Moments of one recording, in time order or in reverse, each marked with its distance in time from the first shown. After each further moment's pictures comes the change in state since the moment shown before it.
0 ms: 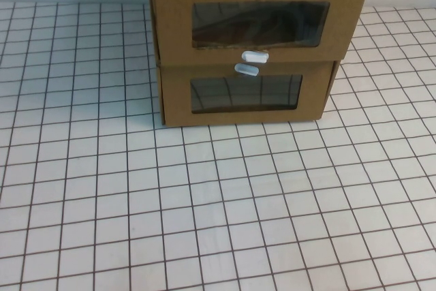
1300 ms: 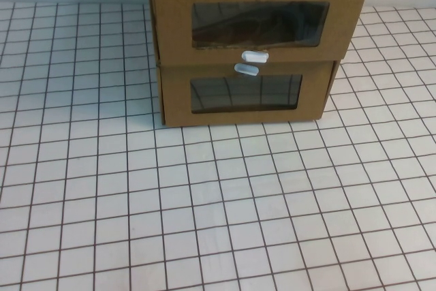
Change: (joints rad) right arm -0.066 -0.180 0.043 -0.338 -0.023 0.356; left arm 0.009 -0.002 0.000 0.000 0.002 0.000
